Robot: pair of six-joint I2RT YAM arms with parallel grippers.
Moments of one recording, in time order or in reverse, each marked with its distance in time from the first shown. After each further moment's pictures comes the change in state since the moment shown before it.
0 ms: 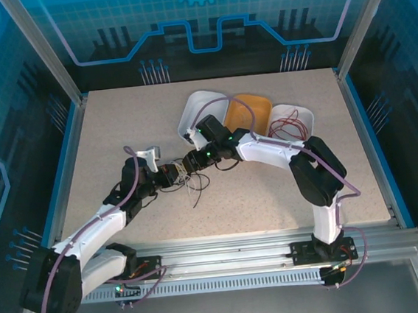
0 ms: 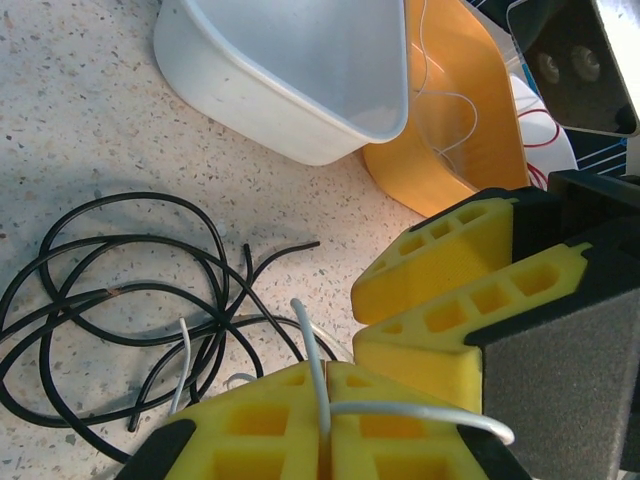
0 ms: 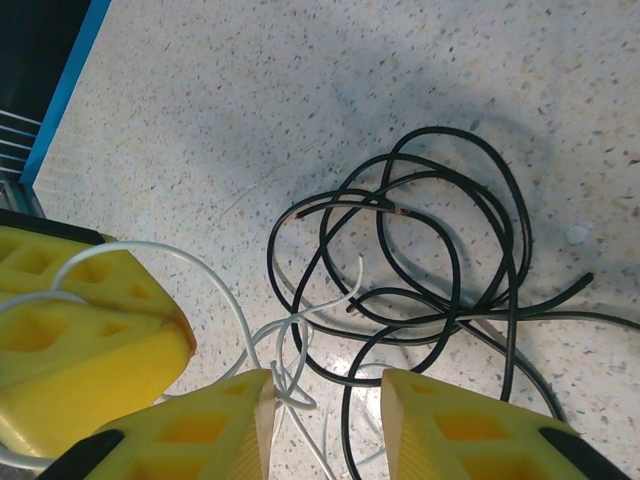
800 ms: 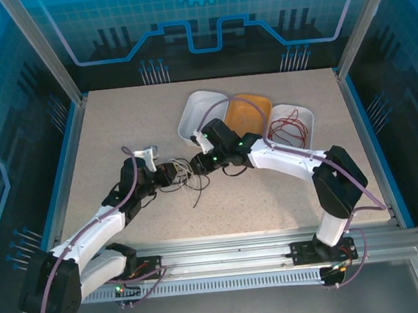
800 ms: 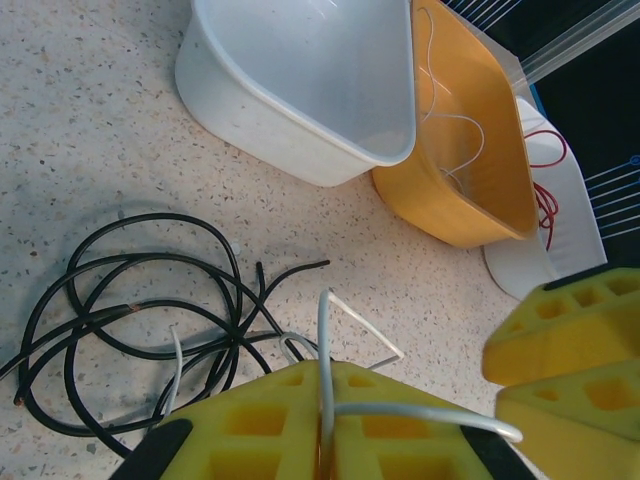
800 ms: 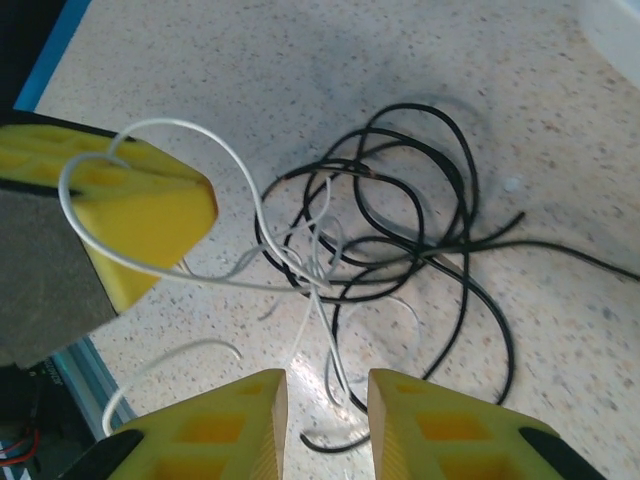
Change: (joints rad) left arm 0.000 -0.029 0.000 -0.005 -0.045 0.000; right arm 0.041 -0.175 -0.103 -0.040 0.148 0.000
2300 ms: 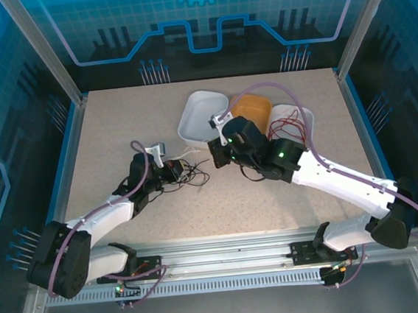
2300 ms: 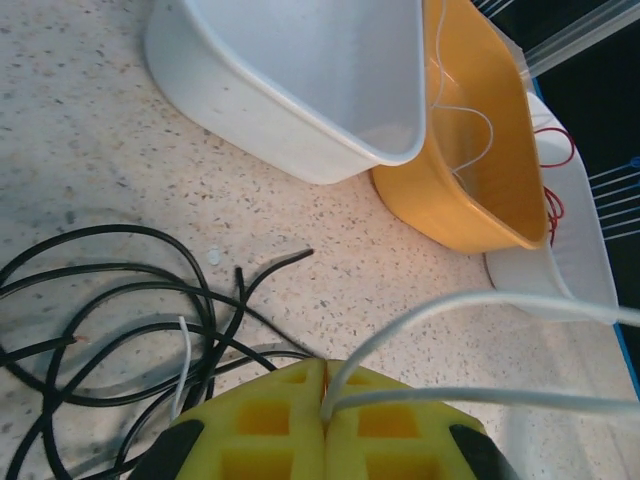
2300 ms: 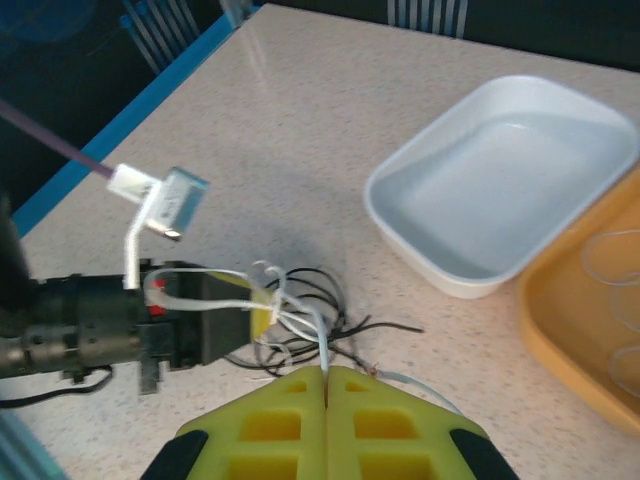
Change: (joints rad) left arm -0.026 0.192 0.022 0.154 -0.002 -0.057; right arm 0.132 -0.429 -0.005 -0.149 0.543 -0.009
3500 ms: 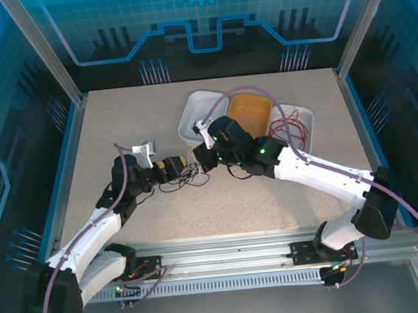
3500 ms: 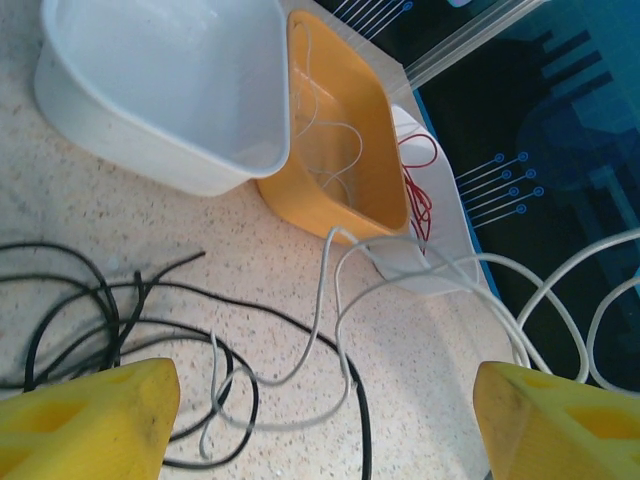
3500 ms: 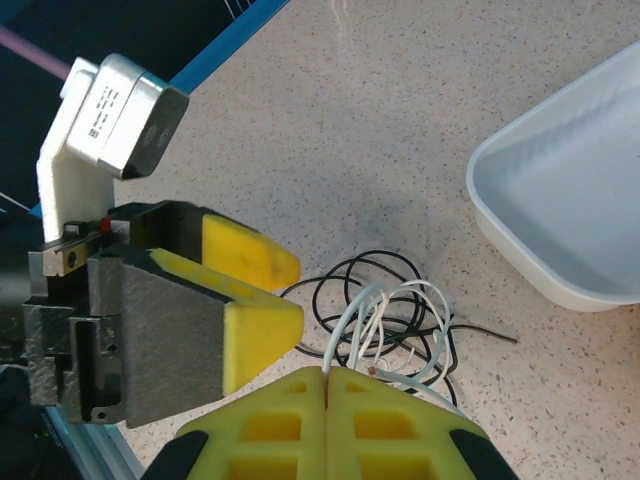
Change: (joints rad) left arm 0.076 -0.237 0.012 -0.108 0.228 0.018; right arm 0.002 0.148 0.040 0.078 -0.203 -0.040
